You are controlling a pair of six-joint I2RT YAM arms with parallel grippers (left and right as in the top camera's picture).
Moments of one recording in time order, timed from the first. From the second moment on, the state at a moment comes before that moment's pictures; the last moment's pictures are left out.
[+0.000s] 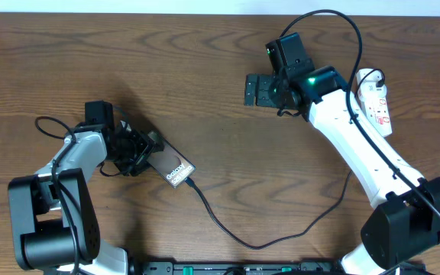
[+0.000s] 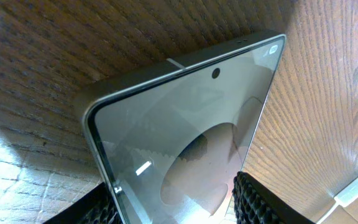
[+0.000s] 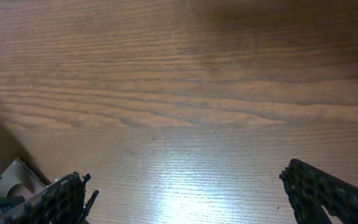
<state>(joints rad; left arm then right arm) 0.15 1.72 0.85 -0.59 0.52 -0.65 0.43 1.76 1.54 -0.83 0.01 0.49</state>
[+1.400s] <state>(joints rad) 0.18 1.71 0.86 -0.71 0.51 -0.62 0.43 1.76 1.54 -0.83 0.01 0.49</state>
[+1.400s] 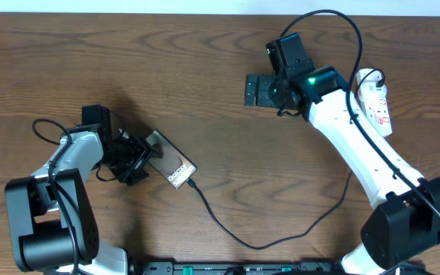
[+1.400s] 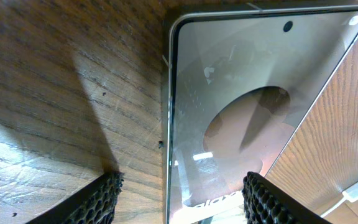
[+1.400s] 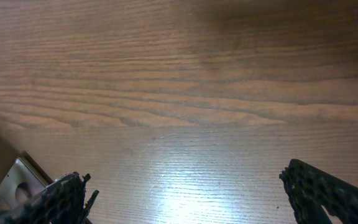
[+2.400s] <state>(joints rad) -0.08 1.39 1.39 -1.07 0.08 -0.20 0.43 1.76 1.54 -0.81 0.02 0.49</state>
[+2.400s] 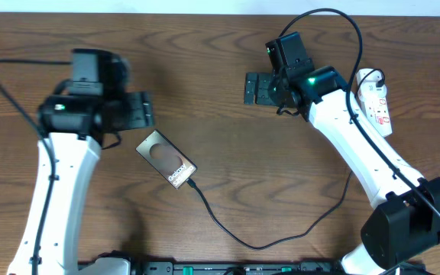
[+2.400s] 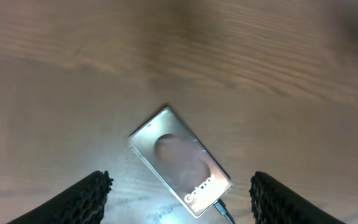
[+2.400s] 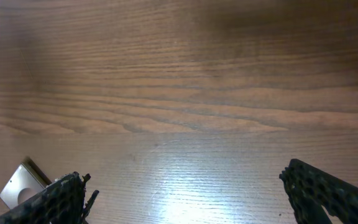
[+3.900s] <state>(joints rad) -0.25 1.39 1.39 -1.06 -0.11 -0.12 -0.53 1.78 2.13 -1.38 -0.37 0.02</state>
